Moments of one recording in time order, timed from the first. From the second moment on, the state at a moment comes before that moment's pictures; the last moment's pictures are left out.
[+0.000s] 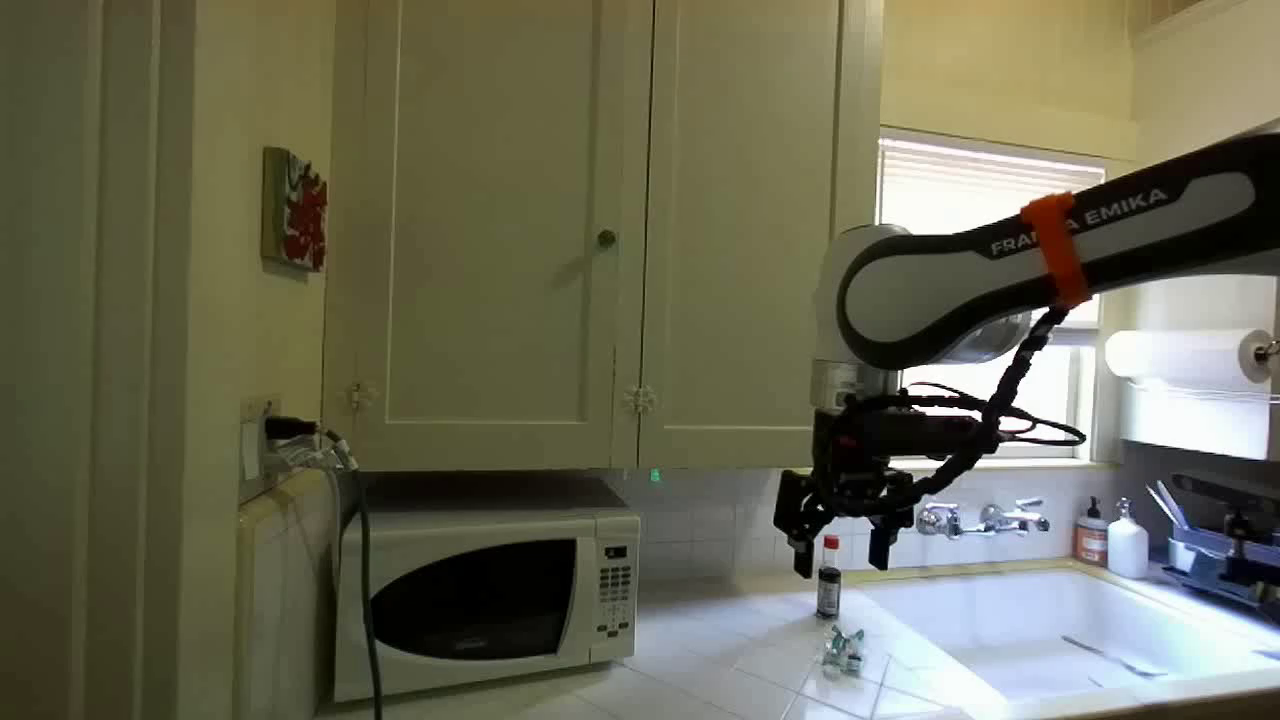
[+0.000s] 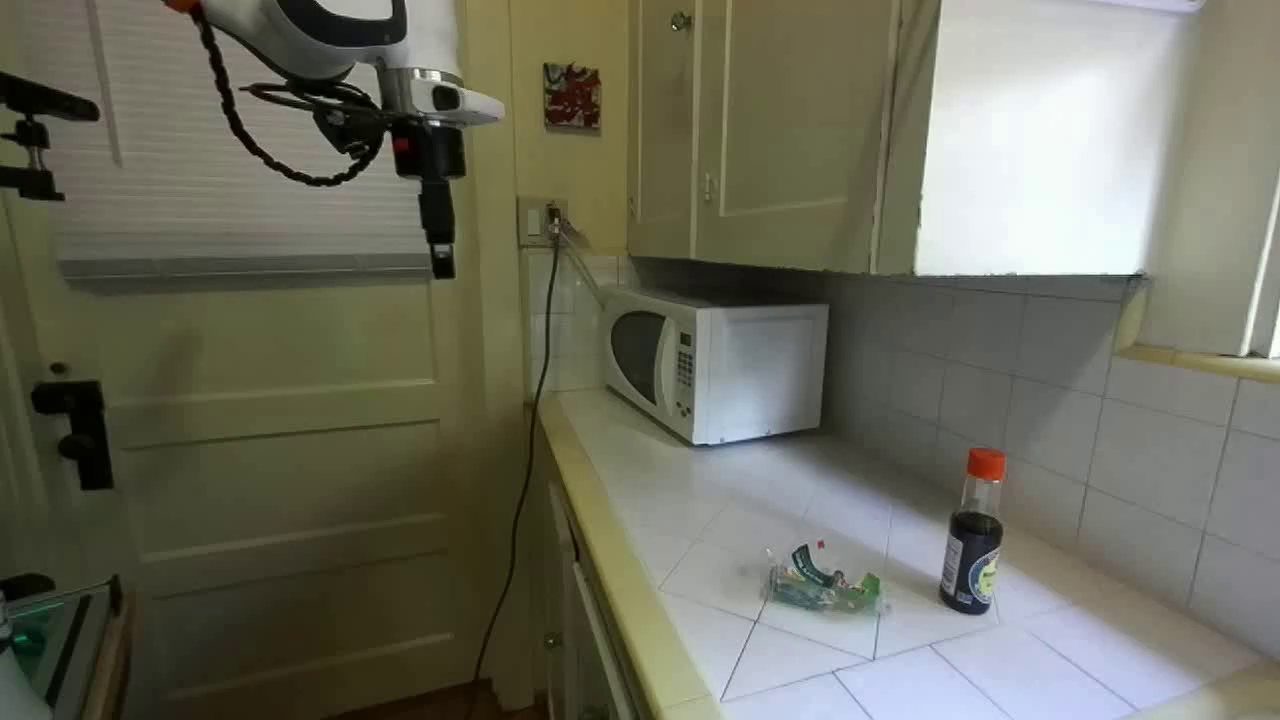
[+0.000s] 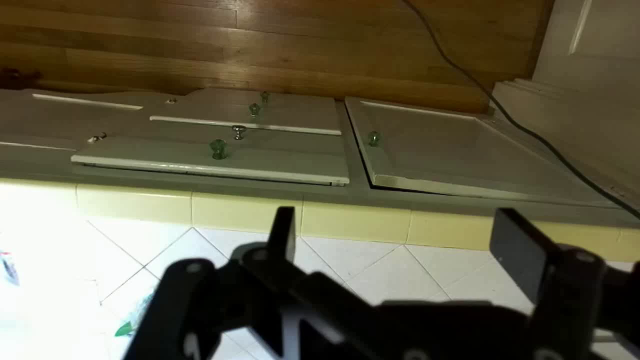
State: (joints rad) arm -0.02 -0.48 0.11 -2.31 0.02 1.90 0.34
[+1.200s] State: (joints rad) arm -0.11 -0.43 0.10 -2.06 0.01 1.92 0.75
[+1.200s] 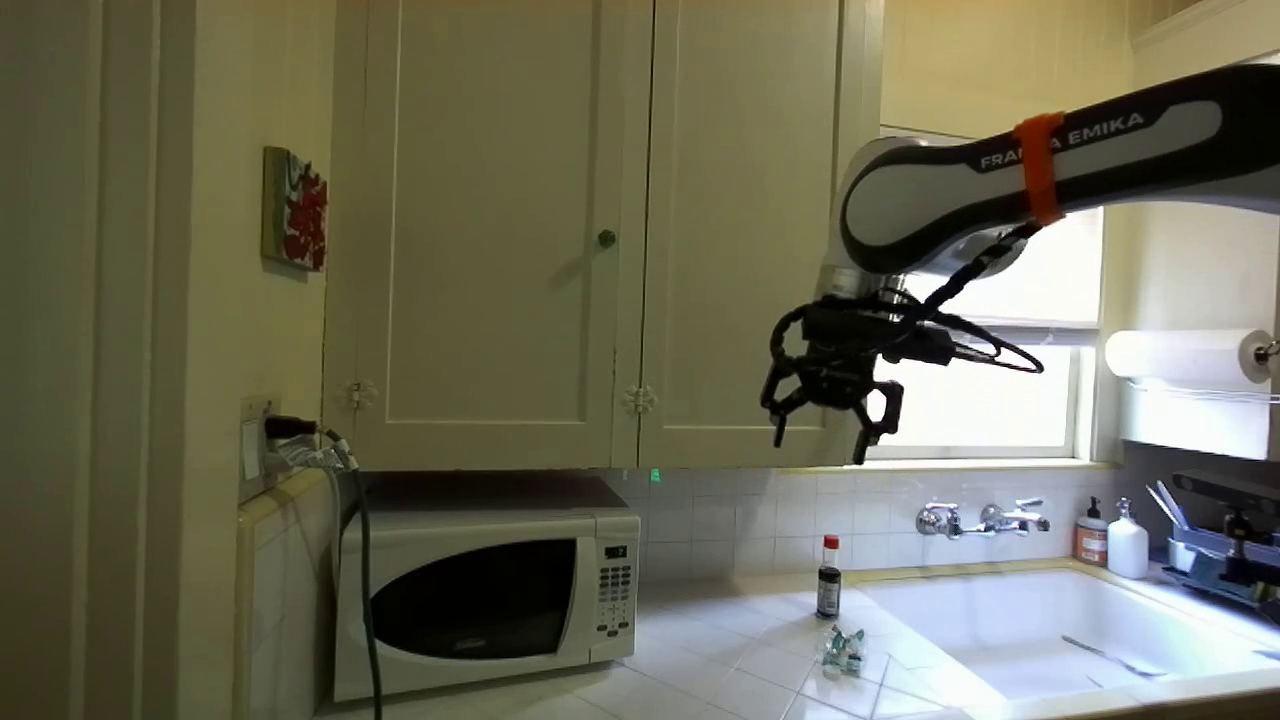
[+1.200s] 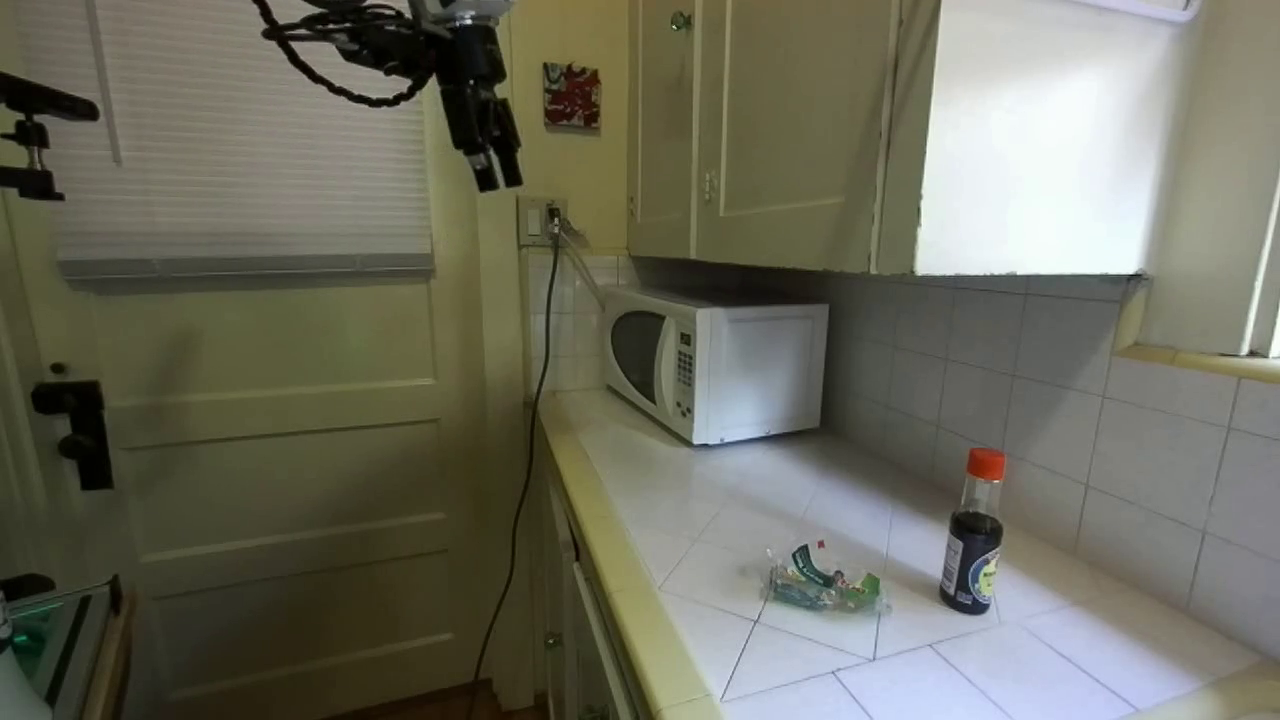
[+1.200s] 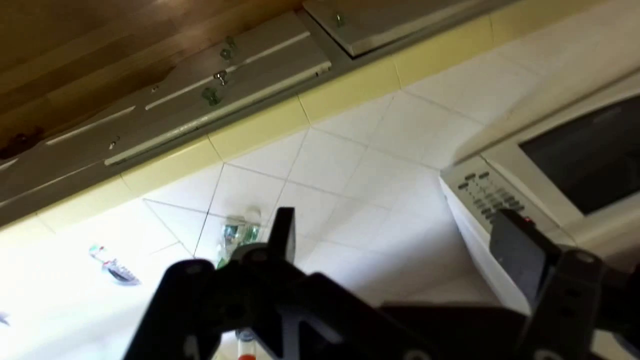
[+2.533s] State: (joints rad) arm -0.26 -0.02 0.06 -1.47 -1.10 2.11 1.35
